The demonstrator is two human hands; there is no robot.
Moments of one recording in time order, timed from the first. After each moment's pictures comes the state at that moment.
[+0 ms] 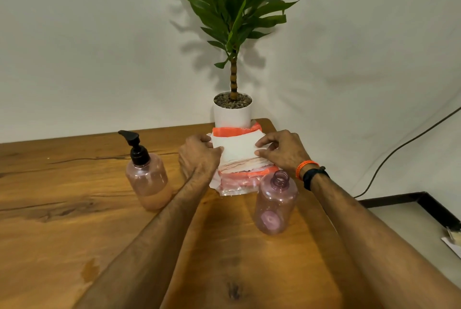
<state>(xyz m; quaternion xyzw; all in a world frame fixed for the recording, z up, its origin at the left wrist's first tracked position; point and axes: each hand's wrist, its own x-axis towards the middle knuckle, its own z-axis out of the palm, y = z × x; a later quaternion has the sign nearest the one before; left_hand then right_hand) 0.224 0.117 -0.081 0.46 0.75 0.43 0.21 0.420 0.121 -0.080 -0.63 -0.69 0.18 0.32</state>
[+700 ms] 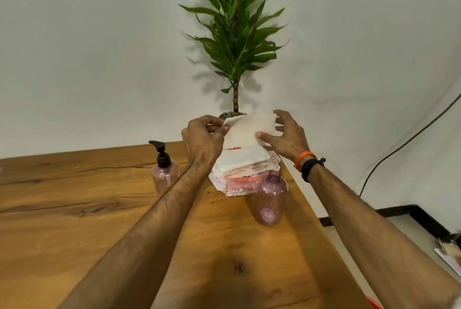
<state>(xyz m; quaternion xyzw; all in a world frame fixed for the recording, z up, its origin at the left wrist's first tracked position) 0.214 0.055 0.013 0.53 0.60 0.57 0.19 0.407 0.079 -0.004 -0.60 -0.61 0.22 0.48</state>
